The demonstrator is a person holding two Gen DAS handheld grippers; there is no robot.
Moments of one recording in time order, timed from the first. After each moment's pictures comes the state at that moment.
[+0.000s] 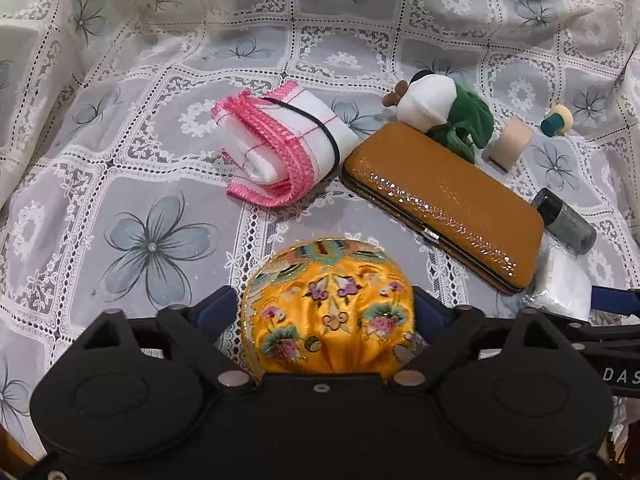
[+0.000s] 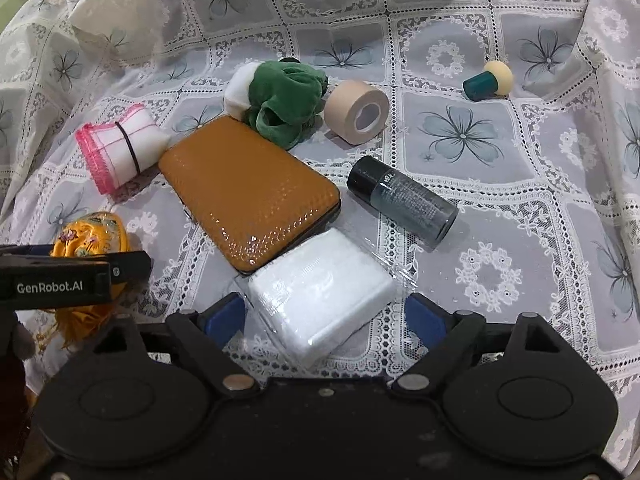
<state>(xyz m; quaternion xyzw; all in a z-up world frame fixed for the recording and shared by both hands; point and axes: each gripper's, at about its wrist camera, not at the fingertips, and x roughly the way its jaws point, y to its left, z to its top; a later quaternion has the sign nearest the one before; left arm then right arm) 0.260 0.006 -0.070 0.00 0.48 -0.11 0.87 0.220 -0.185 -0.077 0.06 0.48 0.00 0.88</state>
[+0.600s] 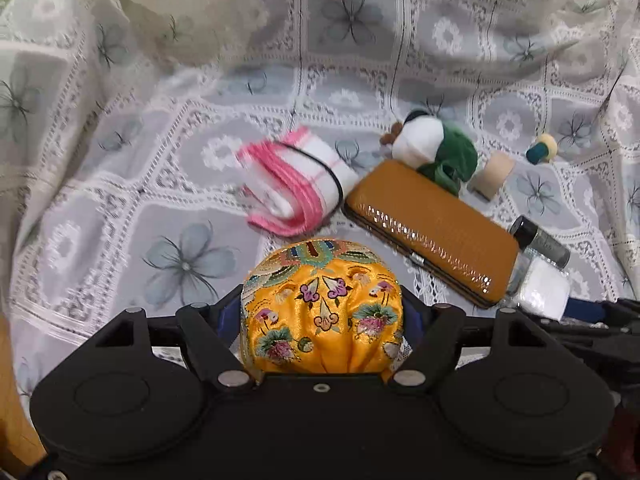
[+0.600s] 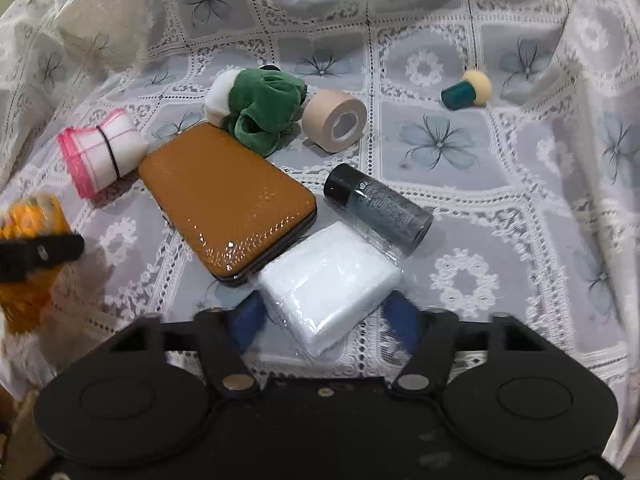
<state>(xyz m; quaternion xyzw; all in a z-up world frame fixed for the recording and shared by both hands) 0.245 0.017 -0.034 -0.01 0.45 -0.10 0.89 0.215 -0.184 -0.076 0.03 0.46 -0.04 0.89</state>
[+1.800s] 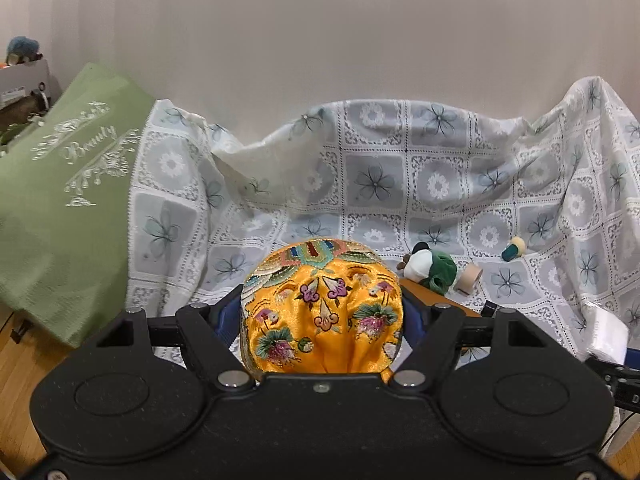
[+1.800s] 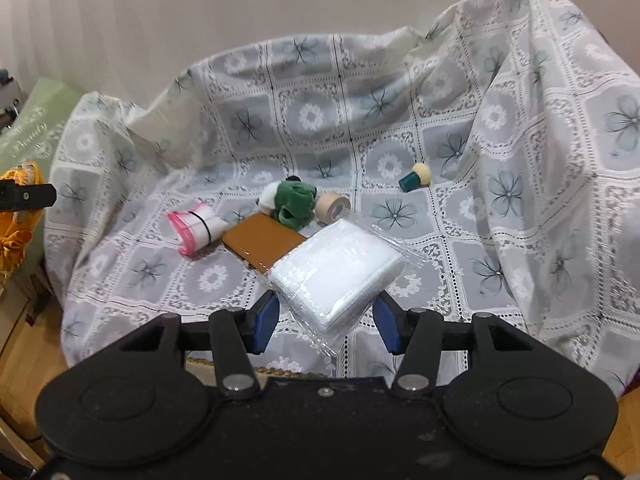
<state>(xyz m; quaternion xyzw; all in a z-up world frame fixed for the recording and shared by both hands) 0.129 0.069 0.104 0.01 0.28 -0.06 0.96 0.049 -0.192 0.047 0.08 0.33 -0.03 0.94</state>
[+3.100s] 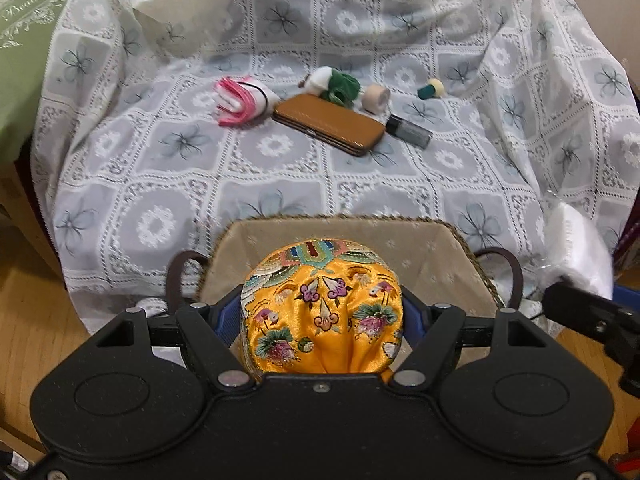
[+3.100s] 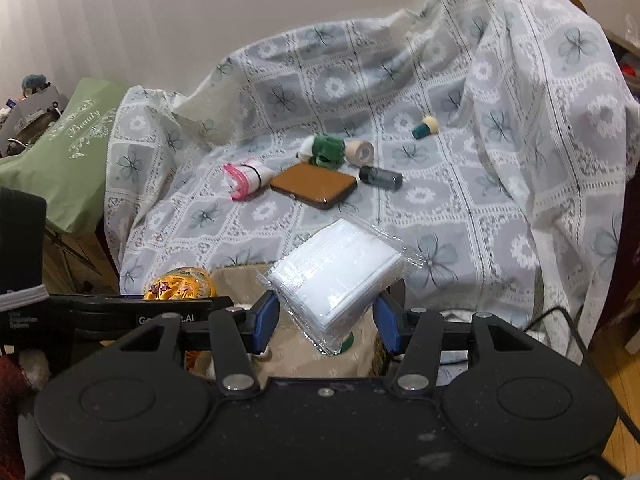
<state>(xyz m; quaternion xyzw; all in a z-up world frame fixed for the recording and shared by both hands) 0.035 0.008 -0.003 0.01 0.43 -0.15 0.89 -0.079 -0.166 0.026 0.13 0.34 0.00 0.93</state>
